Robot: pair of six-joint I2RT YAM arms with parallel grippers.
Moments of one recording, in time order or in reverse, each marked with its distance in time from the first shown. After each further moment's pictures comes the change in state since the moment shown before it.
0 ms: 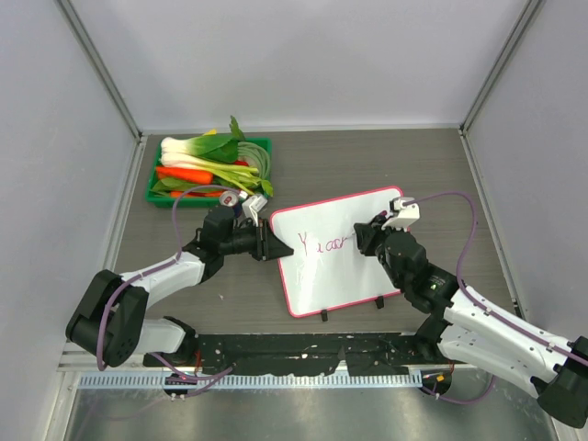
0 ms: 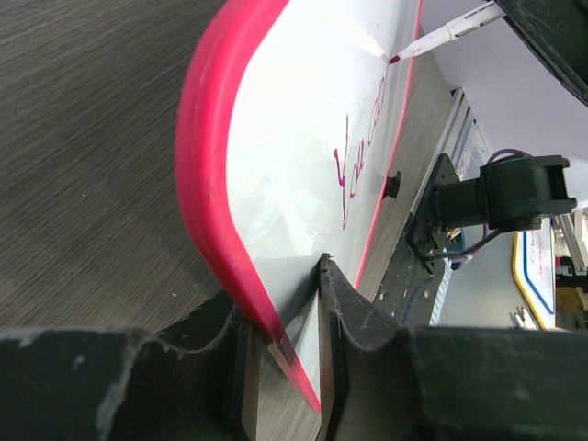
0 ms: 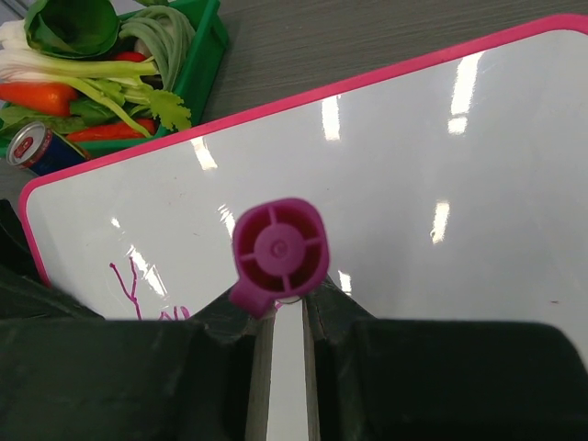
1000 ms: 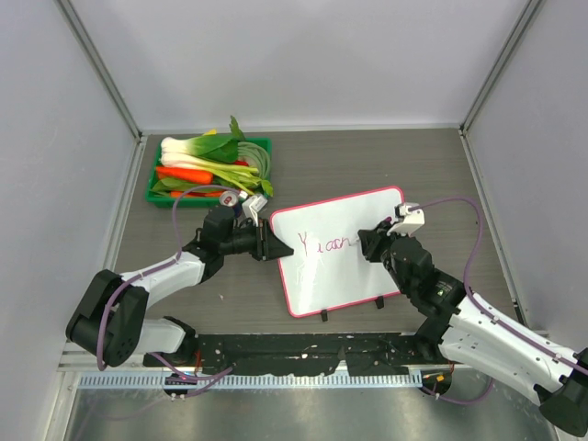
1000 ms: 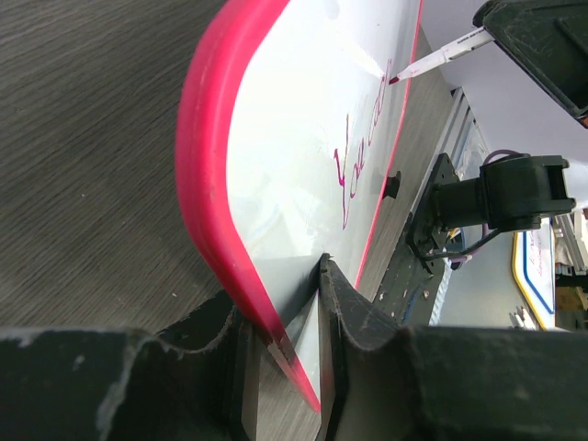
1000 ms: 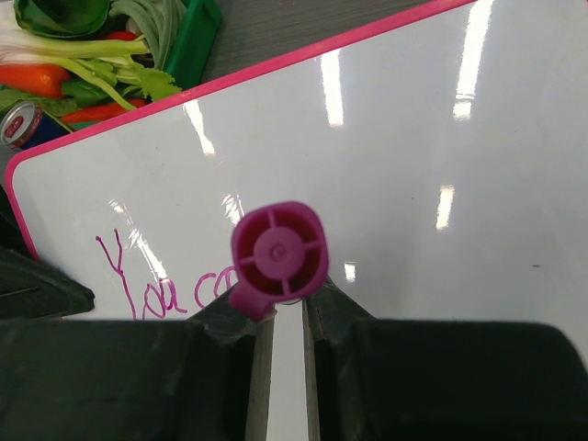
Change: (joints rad) left arm 0.000 0.002 0.000 0.000 0.001 0.000; right arm -0.014 -0.079 -0.036 -0.078 -0.032 0.027
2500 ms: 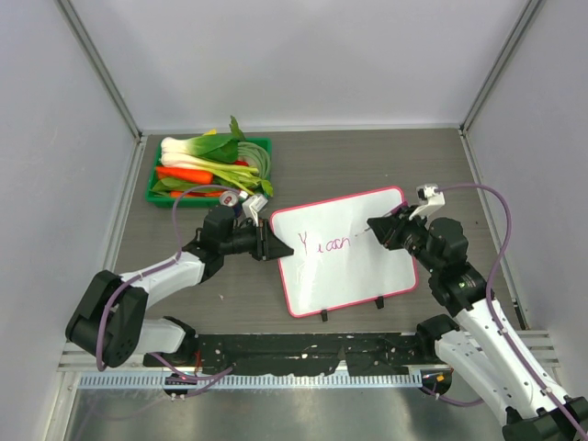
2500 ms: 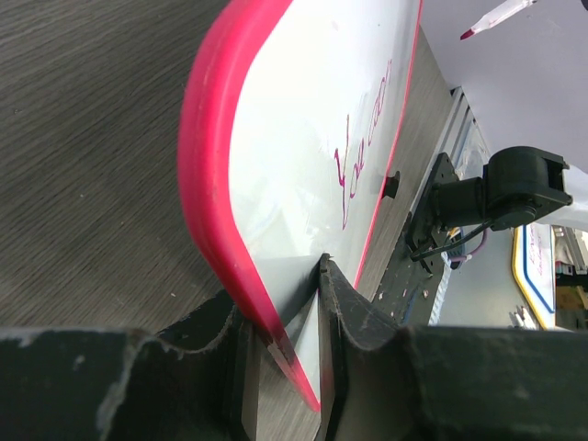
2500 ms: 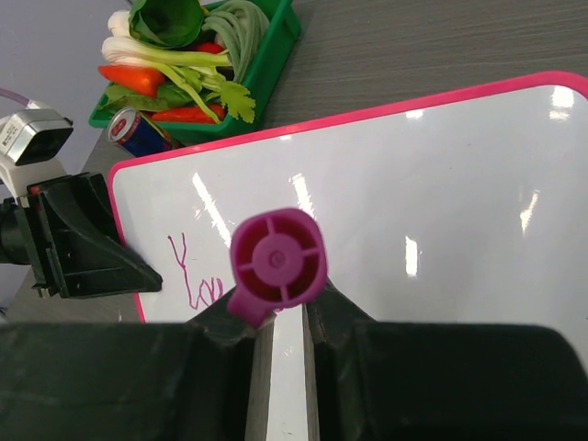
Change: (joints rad) left arm 0.000 -0.002 0.002 -0.003 0.001 0.002; right arm -0.426 -0.065 0.099 -0.055 -0.632 -0.071
